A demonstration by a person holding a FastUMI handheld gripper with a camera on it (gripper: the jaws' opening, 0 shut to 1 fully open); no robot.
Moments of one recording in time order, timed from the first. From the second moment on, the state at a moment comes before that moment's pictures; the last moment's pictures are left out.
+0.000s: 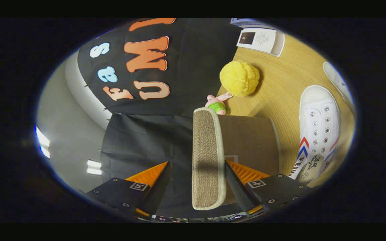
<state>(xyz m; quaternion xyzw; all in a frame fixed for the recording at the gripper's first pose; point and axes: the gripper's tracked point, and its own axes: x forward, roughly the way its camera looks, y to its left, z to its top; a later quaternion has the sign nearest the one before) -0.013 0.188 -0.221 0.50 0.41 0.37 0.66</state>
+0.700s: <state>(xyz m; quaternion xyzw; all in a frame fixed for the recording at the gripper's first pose) -0.038 0.242 -0.132 0.41 0.32 0.39 0.76</state>
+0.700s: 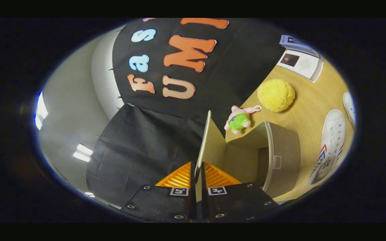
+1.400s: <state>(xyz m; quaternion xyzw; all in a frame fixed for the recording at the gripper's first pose) -0.082 0.417 -0.106 0.24 0.32 0.43 0.81</state>
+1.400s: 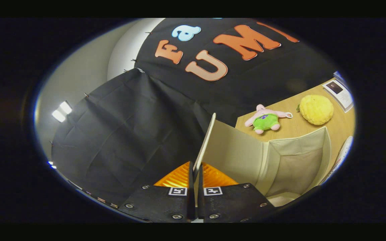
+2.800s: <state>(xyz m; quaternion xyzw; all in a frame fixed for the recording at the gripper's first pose) 0.003 0.203 -0.117 0.06 0.18 0.19 0.96</state>
